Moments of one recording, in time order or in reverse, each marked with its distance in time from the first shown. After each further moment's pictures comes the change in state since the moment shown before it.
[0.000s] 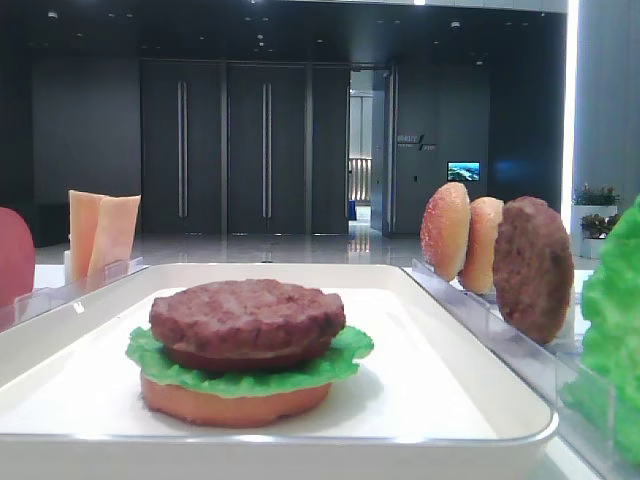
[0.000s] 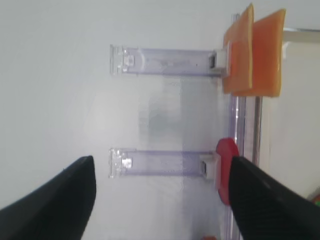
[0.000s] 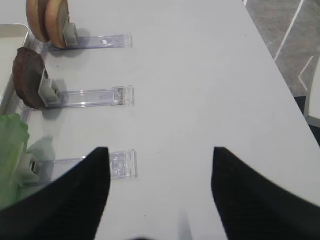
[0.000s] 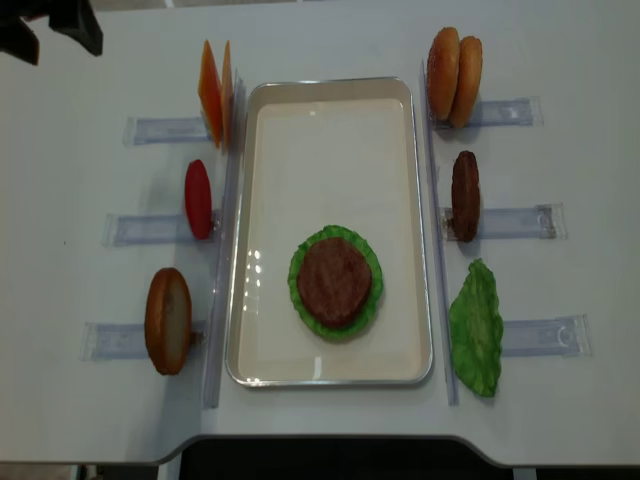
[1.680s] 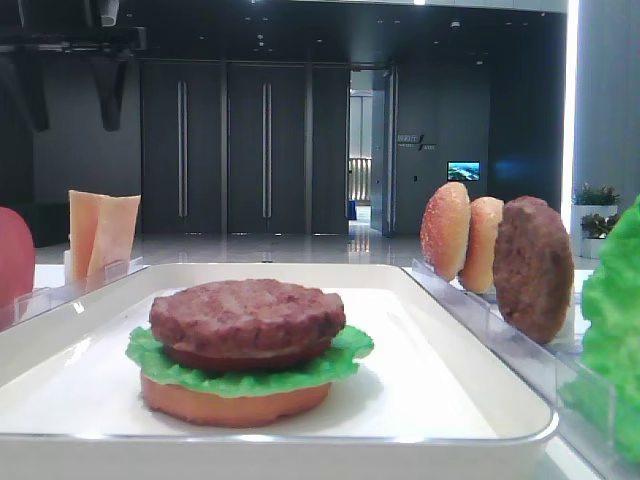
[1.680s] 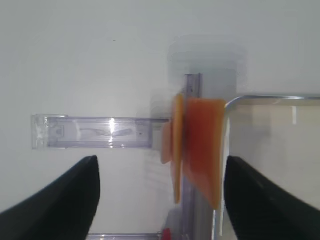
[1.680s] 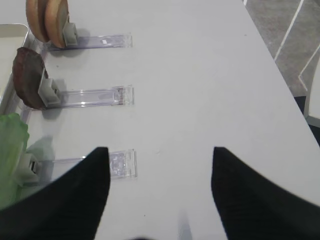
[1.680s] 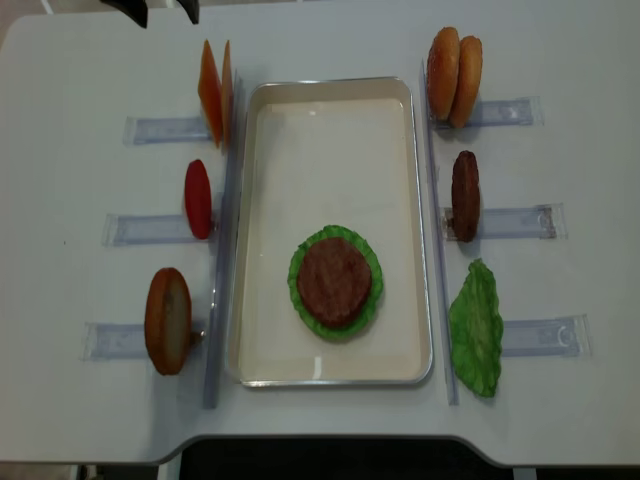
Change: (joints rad) left arm -0.203 0.419 -0.392 0.106 -0.003 -0.192; right arm 0.000 0.000 0.000 0.001 0.000 0.000
